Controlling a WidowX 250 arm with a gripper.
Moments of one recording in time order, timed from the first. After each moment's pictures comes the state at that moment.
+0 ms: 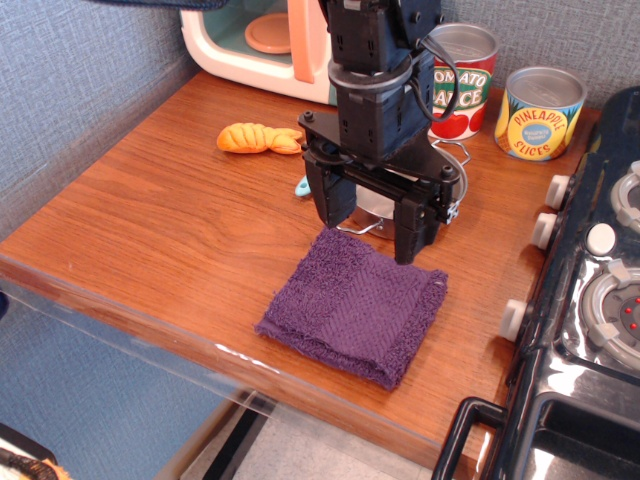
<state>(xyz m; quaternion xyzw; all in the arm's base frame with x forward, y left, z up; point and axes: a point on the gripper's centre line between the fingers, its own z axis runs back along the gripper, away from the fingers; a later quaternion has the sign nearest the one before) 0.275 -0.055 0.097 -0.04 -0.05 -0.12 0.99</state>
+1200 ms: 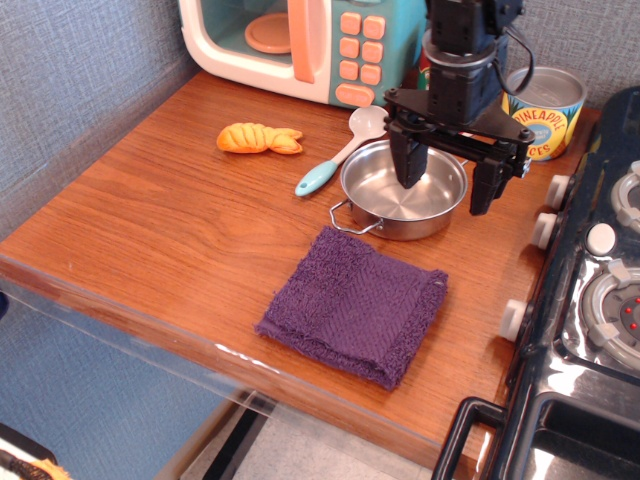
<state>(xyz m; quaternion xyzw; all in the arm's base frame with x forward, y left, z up) 0.366 -0.073 0.069 -0.02 -0.07 -0.08 0.99</state>
